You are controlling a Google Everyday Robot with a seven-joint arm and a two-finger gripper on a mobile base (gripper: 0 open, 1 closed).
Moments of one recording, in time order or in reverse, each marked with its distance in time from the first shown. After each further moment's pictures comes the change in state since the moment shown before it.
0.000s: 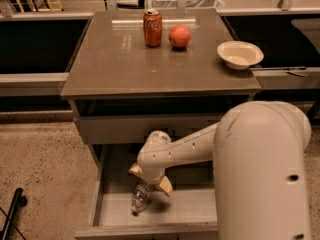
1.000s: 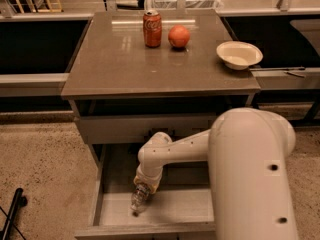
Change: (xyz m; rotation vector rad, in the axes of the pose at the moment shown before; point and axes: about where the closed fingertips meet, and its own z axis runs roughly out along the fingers) arm 0.006 -0.011 0.039 0.024 -0.109 -0.062
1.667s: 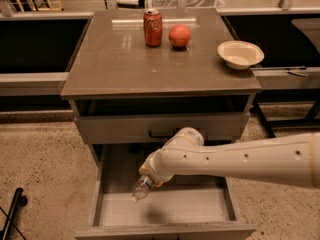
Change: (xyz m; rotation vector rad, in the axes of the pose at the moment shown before) arm -0.041 0.002 -0.148 0.302 0.087 0.085
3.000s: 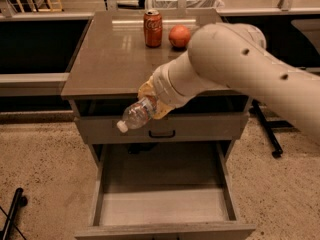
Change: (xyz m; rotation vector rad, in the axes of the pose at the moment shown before) arm 0.024 -0.151 -0.289 0.259 0.054 0.138
